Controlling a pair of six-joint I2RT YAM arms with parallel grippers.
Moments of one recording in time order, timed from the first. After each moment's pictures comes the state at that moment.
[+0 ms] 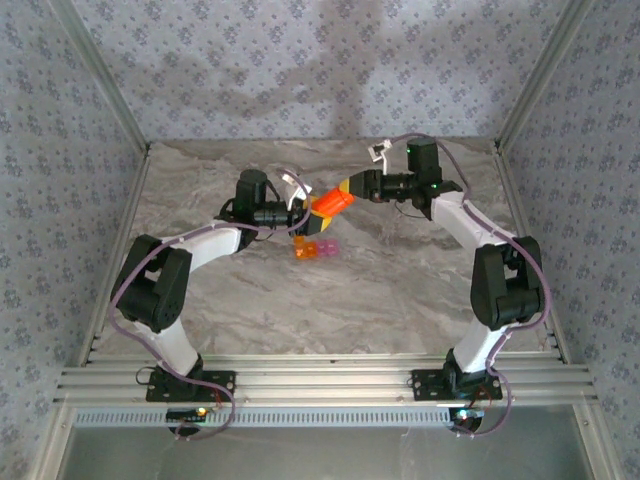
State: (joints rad) left arm -0.46 1.74 1.03 0.37 0.91 -0.05; right arm 0.25 1.71 1.28 -0.10 -1.02 0.47
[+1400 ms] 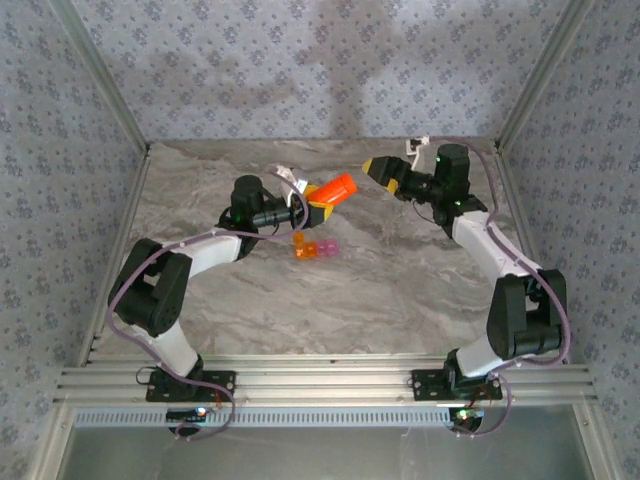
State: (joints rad) left arm -0.48 1.71 0.95 0.68 0.78 -0.19; right arm 0.16 1.51 1.10 0.12 -0.81 0.75
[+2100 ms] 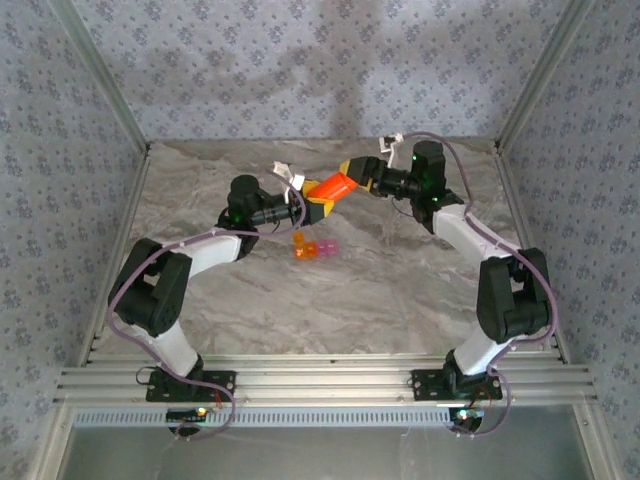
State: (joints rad) left arm -0.48 1.71 0.95 0.79 0.82 -0.28; right arm 0.27 1.62 1.15 0.27 -0.85 0.82
